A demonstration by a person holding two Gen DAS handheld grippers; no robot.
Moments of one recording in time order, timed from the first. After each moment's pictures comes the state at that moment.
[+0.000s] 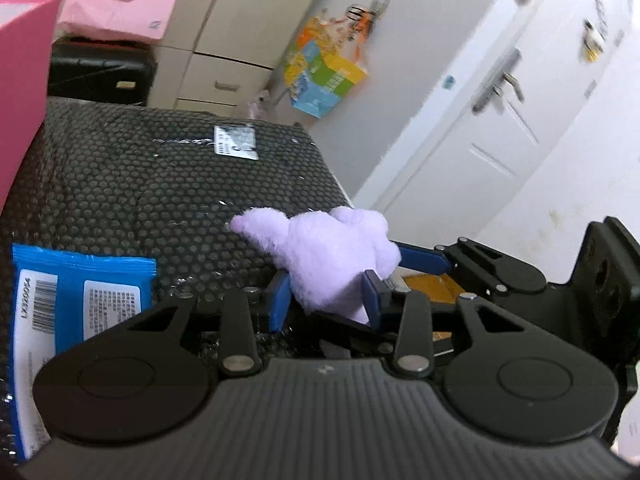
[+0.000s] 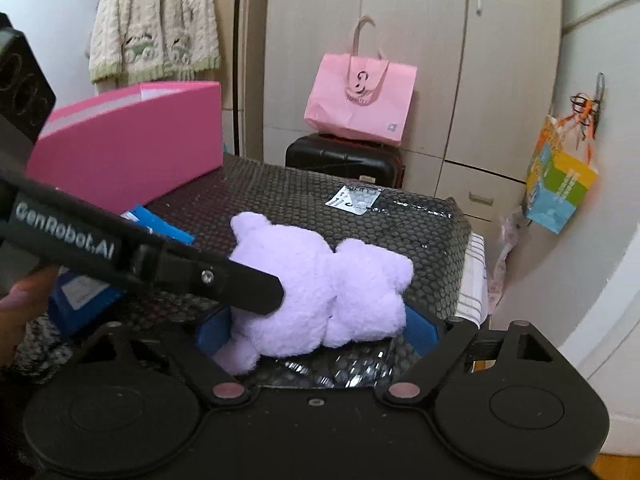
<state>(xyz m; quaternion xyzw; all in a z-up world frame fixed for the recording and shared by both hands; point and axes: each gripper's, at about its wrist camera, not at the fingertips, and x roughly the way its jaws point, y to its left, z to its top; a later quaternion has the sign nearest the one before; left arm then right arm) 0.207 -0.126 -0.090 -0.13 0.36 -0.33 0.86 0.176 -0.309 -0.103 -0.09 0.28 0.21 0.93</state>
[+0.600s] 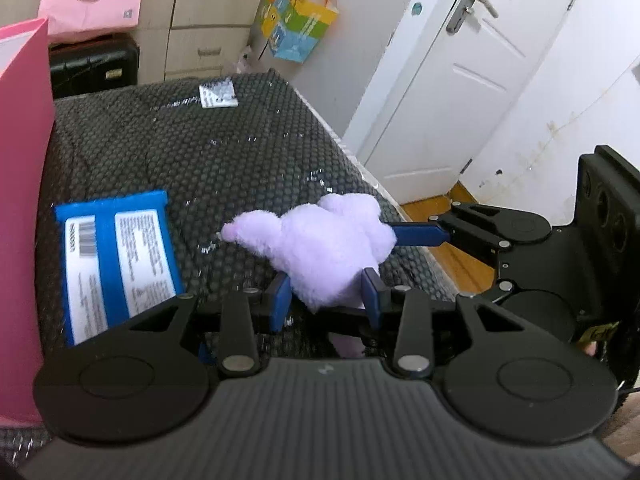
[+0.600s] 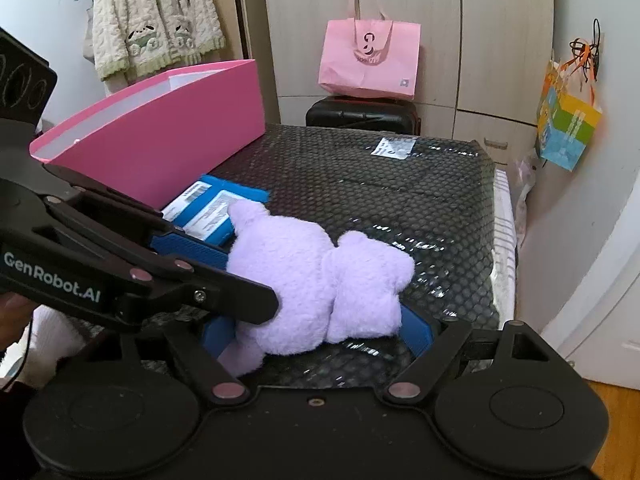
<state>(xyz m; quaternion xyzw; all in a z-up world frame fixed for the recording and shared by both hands) 0.154 -0.114 -0.069 -0.03 0.42 -0.35 0.84 0.124 -0.290 -0.094 -0.04 0.35 0.22 0.91</state>
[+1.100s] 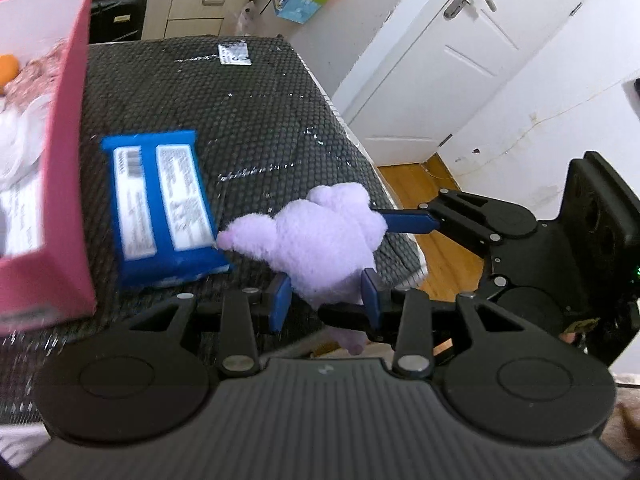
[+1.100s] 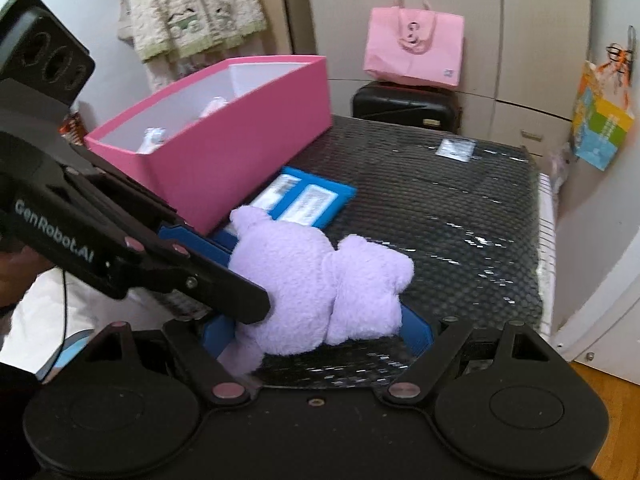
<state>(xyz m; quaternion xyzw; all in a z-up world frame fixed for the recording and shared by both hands) 0.125 -0.059 -0.035 -0.07 0.50 -0.36 0.79 0.087 -0.254 -0.054 -0.04 0.38 0.27 0.88</state>
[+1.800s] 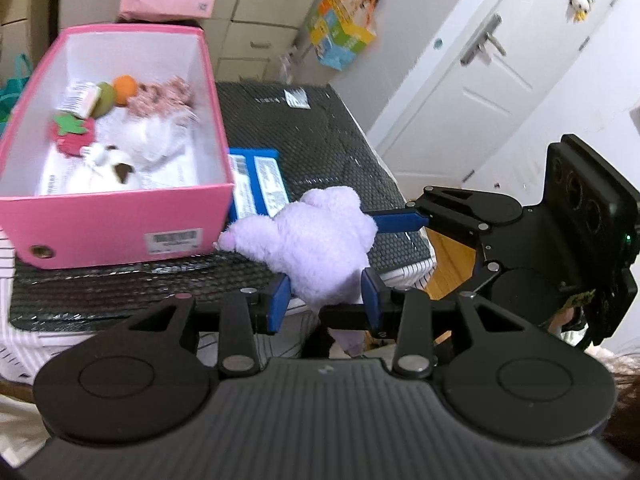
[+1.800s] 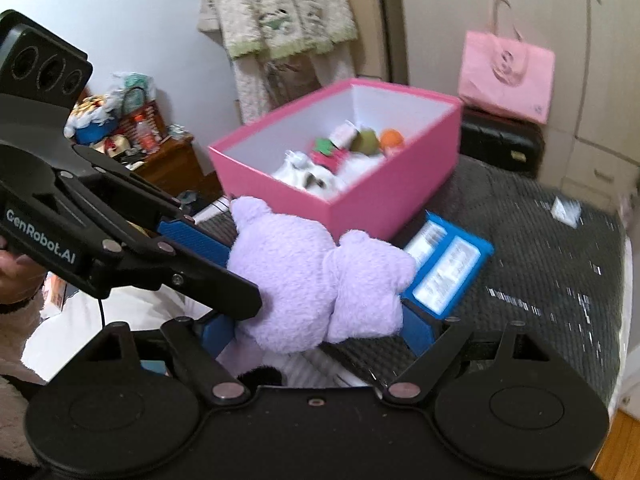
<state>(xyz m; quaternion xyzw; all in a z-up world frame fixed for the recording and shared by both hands) 0.055 0.044 0.029 -0.09 0.45 -0.30 0.84 0.052 -0.164 0.001 -0.06 0.36 0.36 0.85</state>
